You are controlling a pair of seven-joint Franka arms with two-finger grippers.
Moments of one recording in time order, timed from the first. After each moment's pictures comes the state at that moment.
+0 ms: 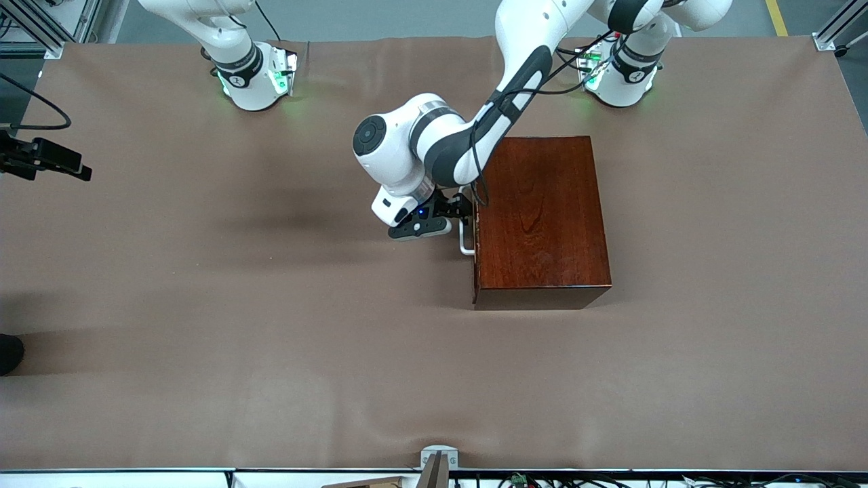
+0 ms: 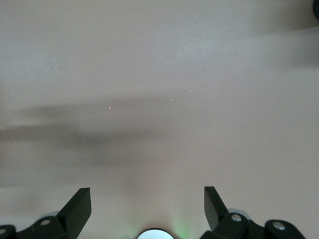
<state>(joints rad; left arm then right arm) -0.93 0.83 0.02 -1.18 0.26 1.76 -1.02 0.00 0.02 -0.14 -1.57 0.04 1.45 -0.09</state>
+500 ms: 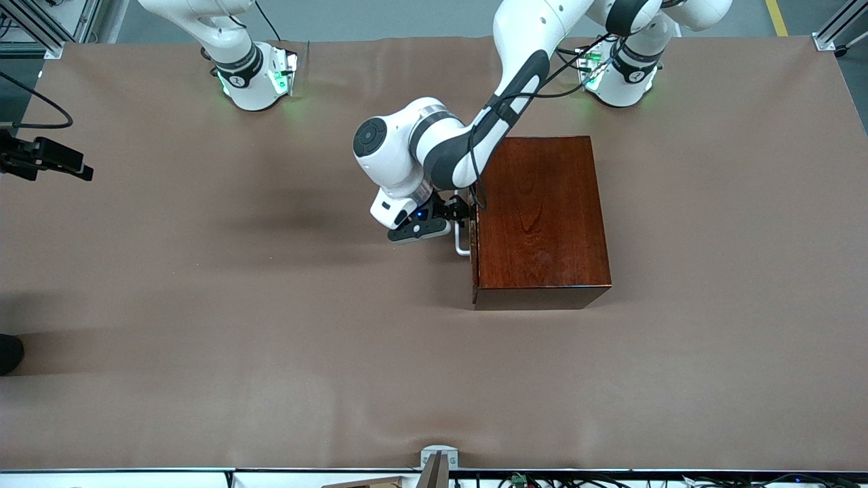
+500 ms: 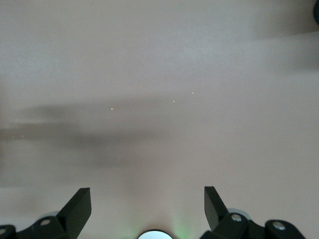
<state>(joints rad) -0.94 0.84 0.02 -1.18 0.26 1.82 -1.09 0.00 0.02 -0.13 -1.55 0.04 1.45 -0.09</state>
